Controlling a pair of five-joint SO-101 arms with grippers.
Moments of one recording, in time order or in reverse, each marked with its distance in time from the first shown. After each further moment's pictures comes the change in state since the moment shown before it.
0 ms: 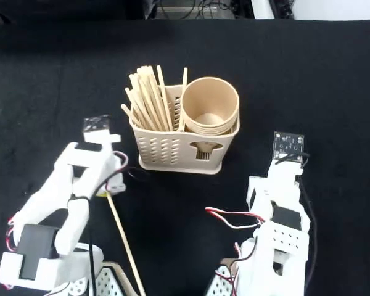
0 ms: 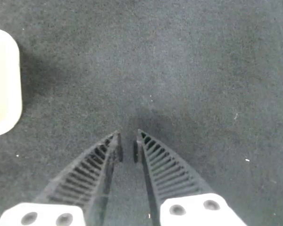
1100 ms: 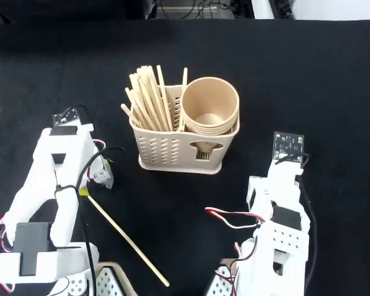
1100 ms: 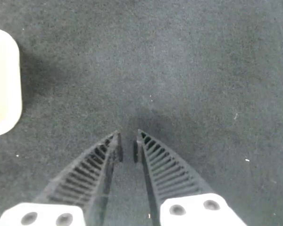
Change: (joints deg) left arm -8.1 0.4 -9.7 14.2 2.8; right arm 0.0 0.0 0.0 0.0 0.0
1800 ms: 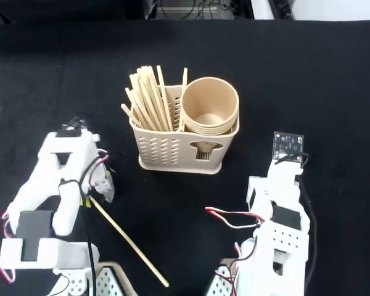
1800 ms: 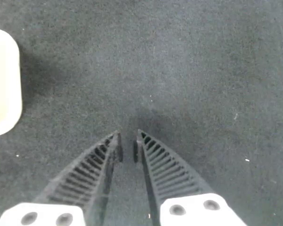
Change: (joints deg) left arm 0.9 6.2 1.9 -1.1 -4.1; right arm 0.0 0.0 0.0 0.0 0.0
